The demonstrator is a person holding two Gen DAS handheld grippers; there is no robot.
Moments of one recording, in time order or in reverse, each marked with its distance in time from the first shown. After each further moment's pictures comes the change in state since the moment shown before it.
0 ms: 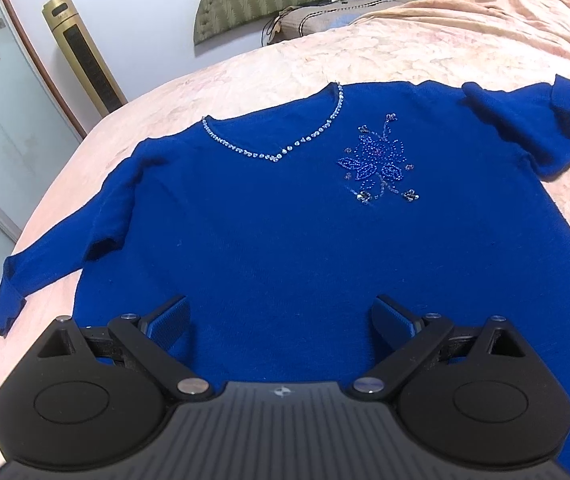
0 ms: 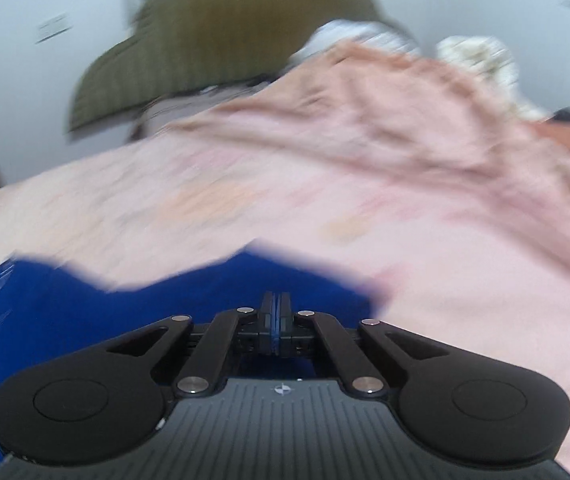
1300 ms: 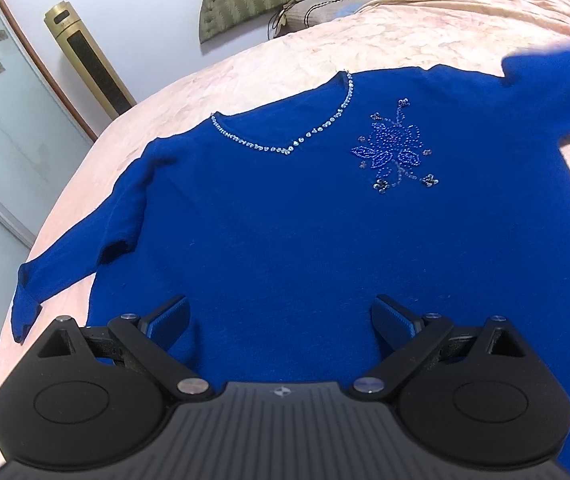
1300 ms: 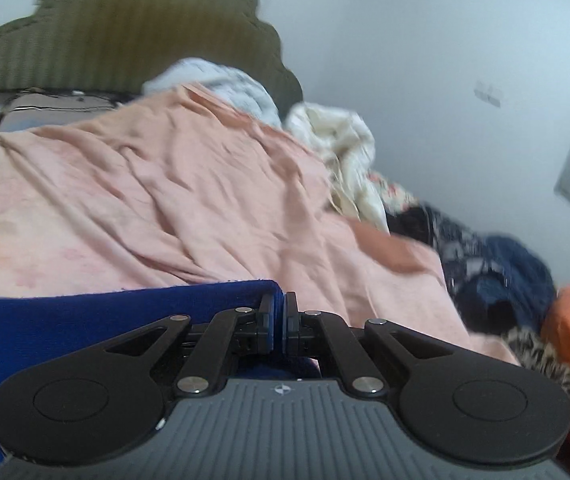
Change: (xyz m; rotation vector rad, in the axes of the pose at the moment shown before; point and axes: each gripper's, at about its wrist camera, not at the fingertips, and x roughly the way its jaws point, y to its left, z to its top) left arm 0.007 -0.001 0.001 0.039 0.023 0.055; right arm 0.040 -0.115 0.063 -0.152 -0.033 -0.383
